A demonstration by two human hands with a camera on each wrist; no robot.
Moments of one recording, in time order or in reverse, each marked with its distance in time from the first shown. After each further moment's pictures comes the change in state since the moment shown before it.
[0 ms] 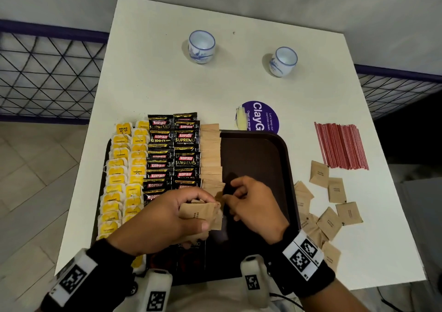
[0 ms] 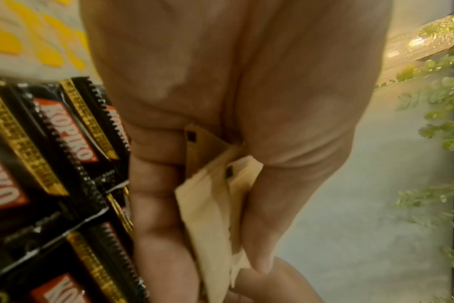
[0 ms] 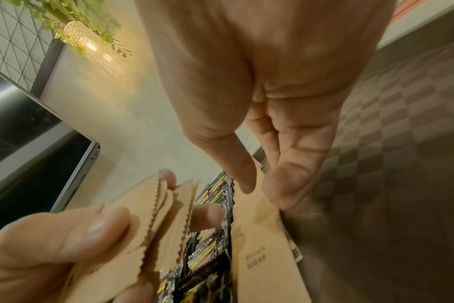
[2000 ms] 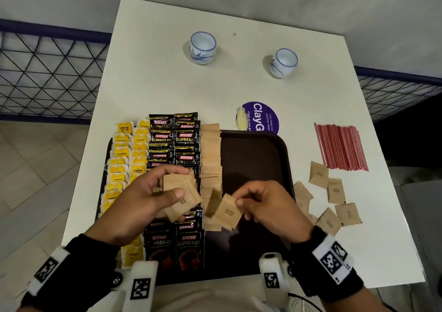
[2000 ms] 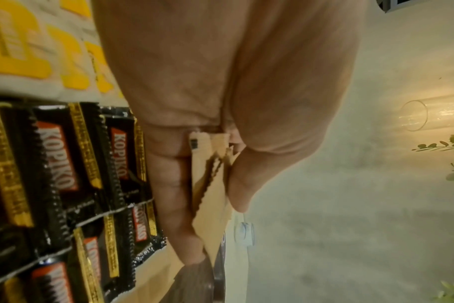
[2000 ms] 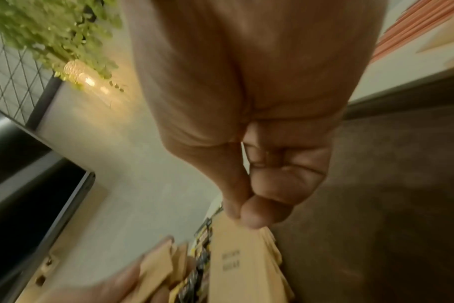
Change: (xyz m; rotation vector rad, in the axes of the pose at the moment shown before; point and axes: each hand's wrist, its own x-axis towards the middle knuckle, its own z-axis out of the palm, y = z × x) left_hand 0.000 -0.014 -0.027 -0.254 0.268 0.075; right_hand -0.018 -0.007 -0.041 0.002 -0.194 -0.135
